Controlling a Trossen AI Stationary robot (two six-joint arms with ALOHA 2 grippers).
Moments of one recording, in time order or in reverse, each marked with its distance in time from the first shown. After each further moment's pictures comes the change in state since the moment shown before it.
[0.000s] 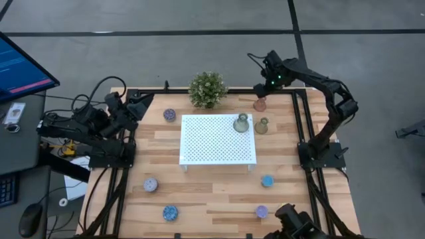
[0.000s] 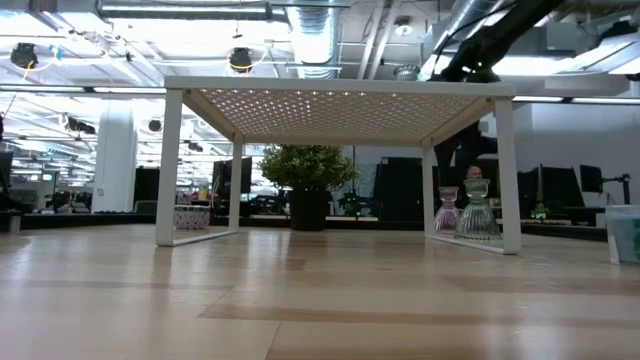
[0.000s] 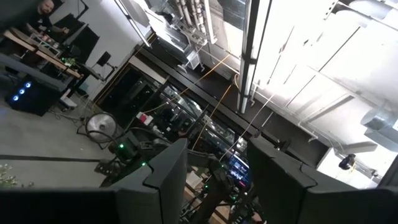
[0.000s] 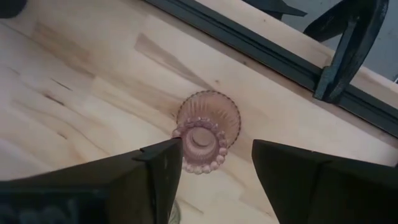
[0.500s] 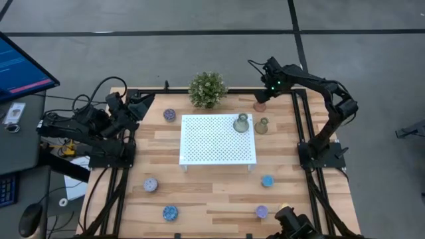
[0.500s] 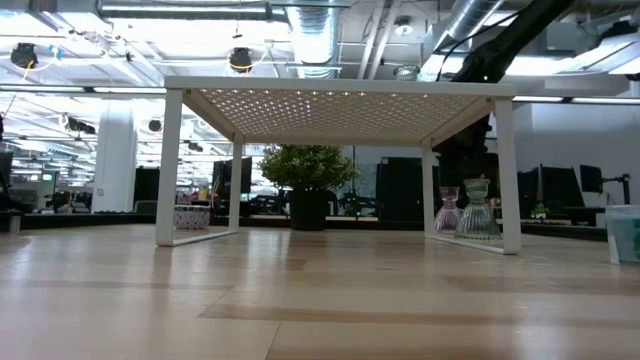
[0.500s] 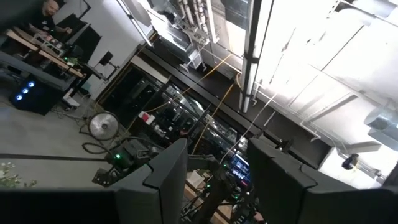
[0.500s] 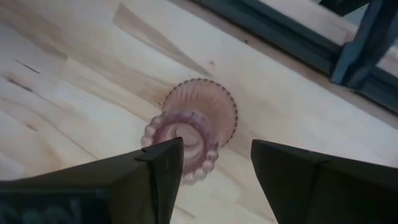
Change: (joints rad) left arm 0.000 0.005 0.000 0.001 -0.011 0.000; right arm -0.007 0.001 -0.131 0.103 0.000 -0.018
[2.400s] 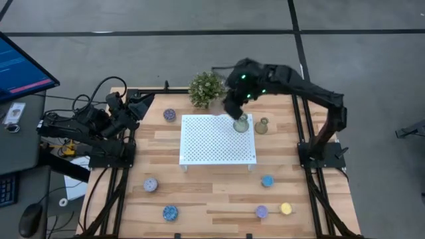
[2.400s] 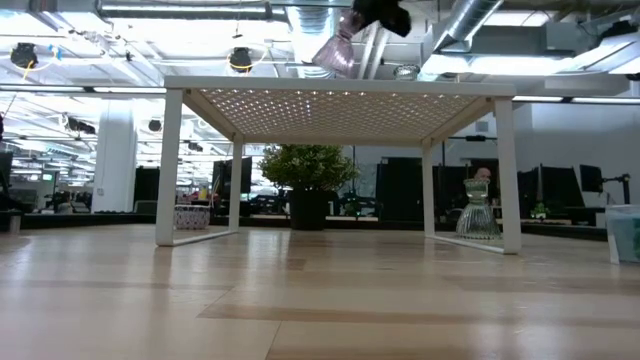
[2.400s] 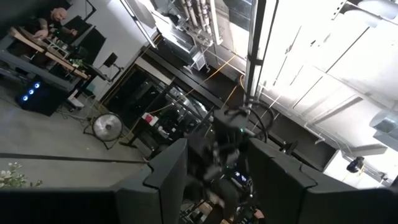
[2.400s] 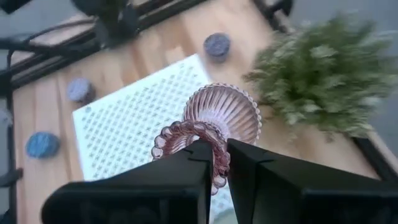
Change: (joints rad) left arm 0.000 0.000 0.000 0.000 -0.014 0.000; right arm 0.706 0.041 0.823 -0.282 0.031 0.089
